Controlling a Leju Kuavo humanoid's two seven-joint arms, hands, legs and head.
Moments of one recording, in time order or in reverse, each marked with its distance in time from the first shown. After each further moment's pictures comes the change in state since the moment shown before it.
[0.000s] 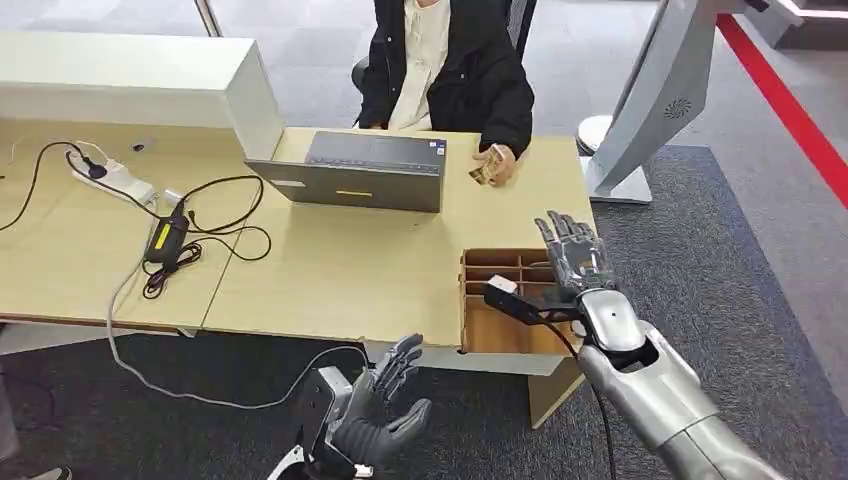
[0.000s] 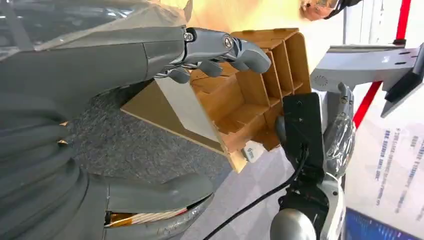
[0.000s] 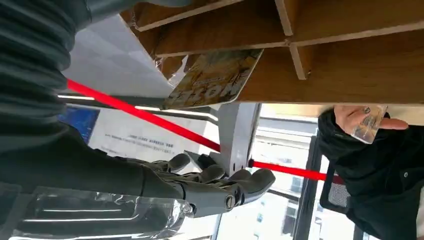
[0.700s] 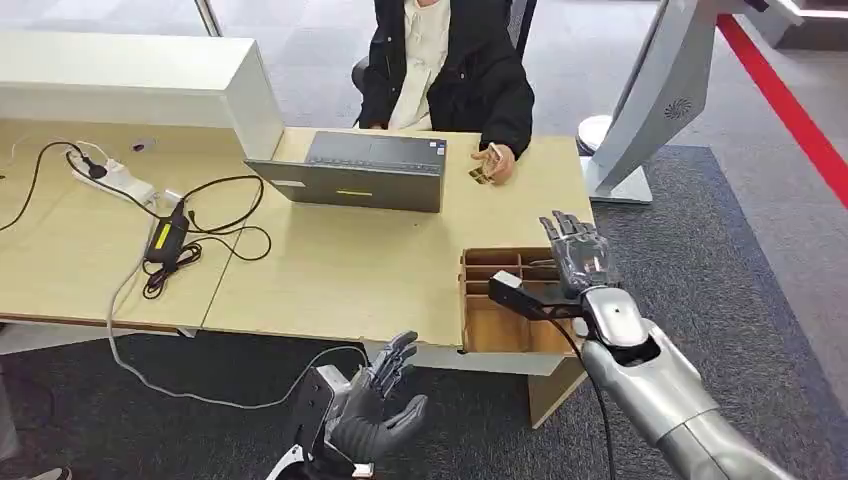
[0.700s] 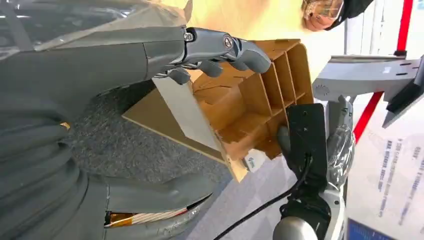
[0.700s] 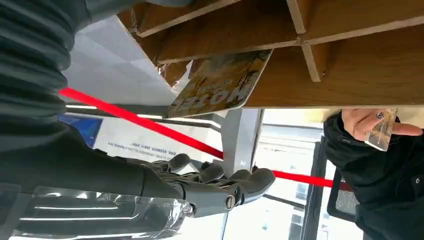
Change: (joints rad) left arm 0.000 0.000 0.000 -0.001 -0.010 0.036 0.006; right arm -0.023 0.003 -0.002 0.055 -0.040 -0.024 -0.008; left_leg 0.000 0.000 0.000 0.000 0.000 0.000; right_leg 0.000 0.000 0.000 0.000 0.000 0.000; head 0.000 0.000
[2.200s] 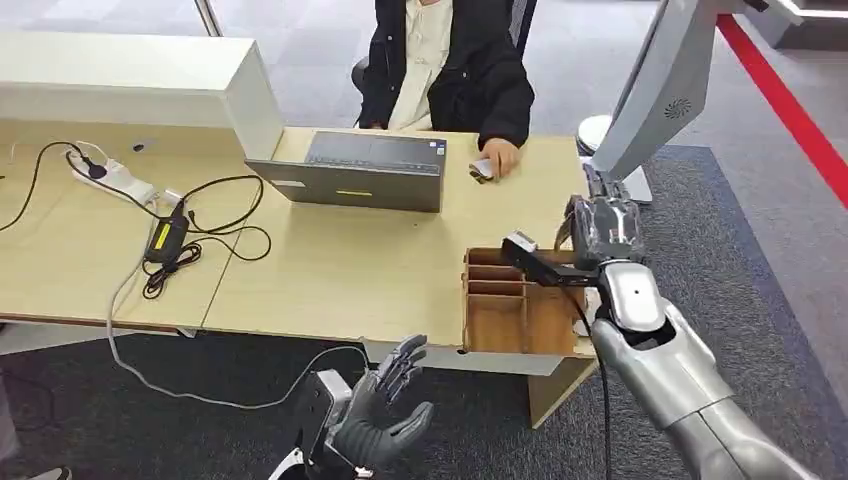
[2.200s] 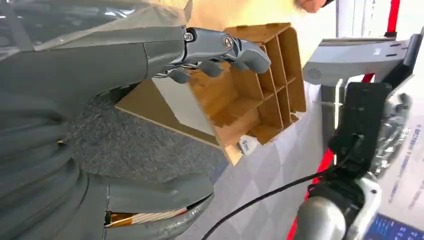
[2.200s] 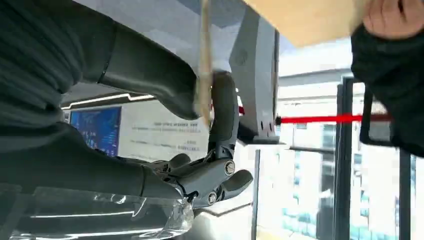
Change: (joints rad) left arm 0.003 -0.001 0.000 -0.014 -0.001 -0.061 -0.013; right arm -0.040 -0.013 -0.066 -0.107 0.071 -0.096 0.085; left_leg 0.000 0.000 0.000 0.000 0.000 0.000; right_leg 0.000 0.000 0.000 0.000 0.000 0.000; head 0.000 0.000
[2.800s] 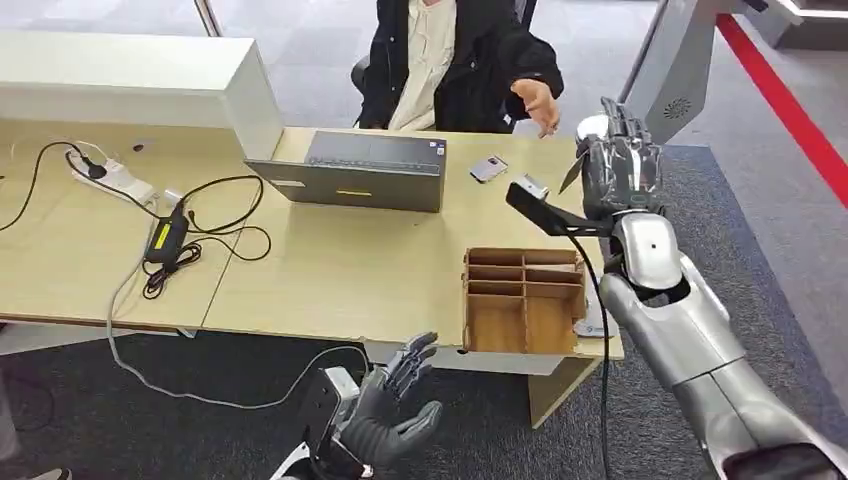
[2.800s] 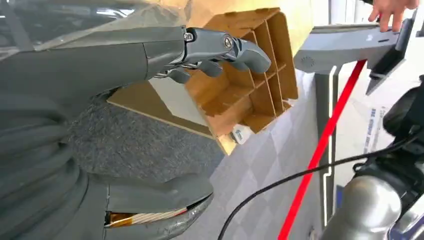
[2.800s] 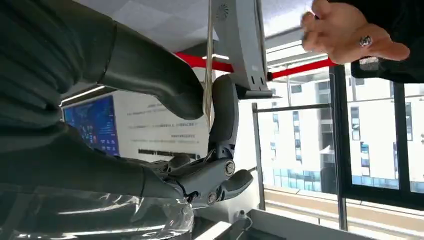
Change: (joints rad) left arm -0.025 -0.024 -0.006 0.029 0.005 -0.052 -0.014; right arm -0.151 0.013 -0.005 0.006 -0.015 -0.022 -0.015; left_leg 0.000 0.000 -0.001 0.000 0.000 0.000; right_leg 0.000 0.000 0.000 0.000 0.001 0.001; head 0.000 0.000
